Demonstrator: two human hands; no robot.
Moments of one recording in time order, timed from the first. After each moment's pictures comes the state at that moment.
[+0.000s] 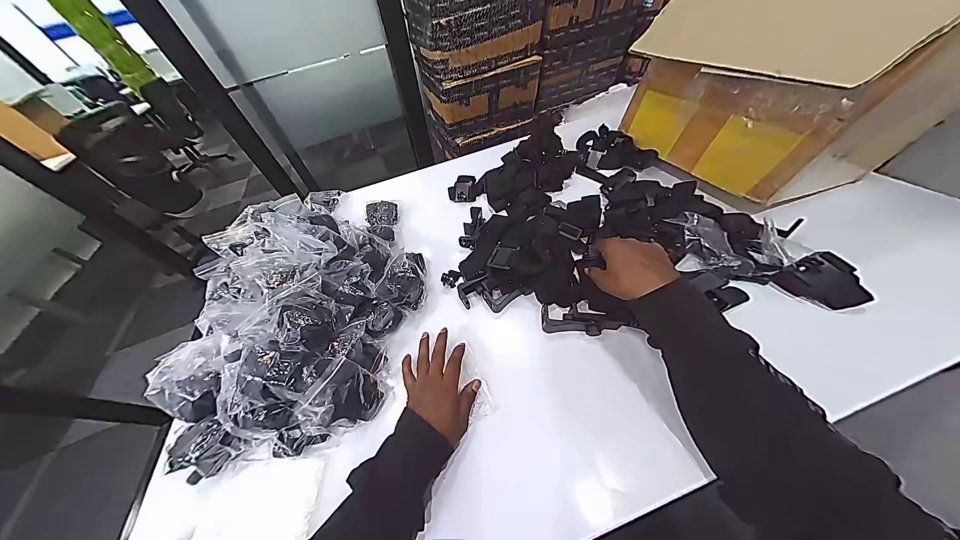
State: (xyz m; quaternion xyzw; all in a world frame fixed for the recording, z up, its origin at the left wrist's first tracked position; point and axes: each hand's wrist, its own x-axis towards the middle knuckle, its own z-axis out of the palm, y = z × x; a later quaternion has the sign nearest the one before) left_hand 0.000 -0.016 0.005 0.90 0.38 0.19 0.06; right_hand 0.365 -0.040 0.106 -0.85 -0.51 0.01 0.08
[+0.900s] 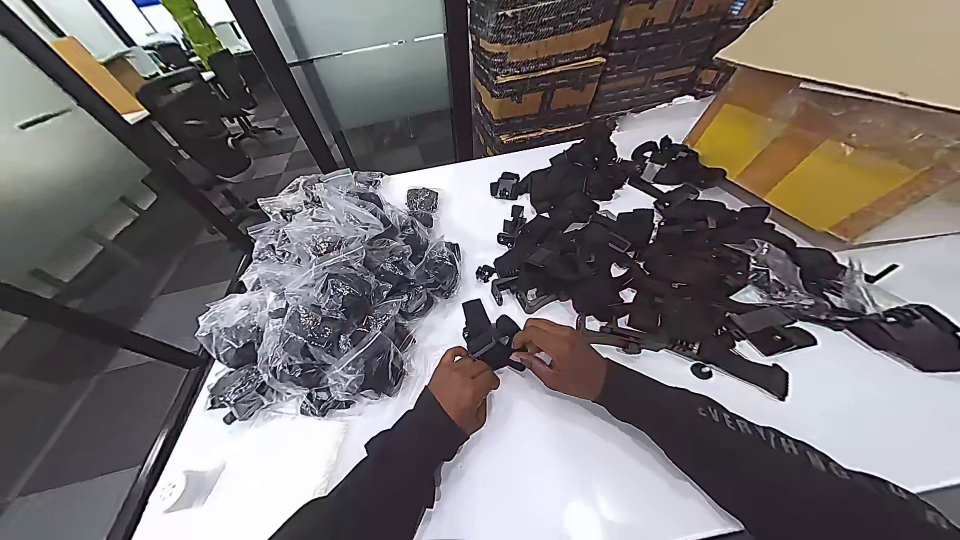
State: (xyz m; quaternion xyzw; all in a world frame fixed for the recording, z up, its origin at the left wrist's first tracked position) left_hand -0.015 -0.001 0.006 0.94 0.16 0.29 0.07; right_hand 0.235 -0.037 0.021 -0.42 -0.83 0.07 0.36
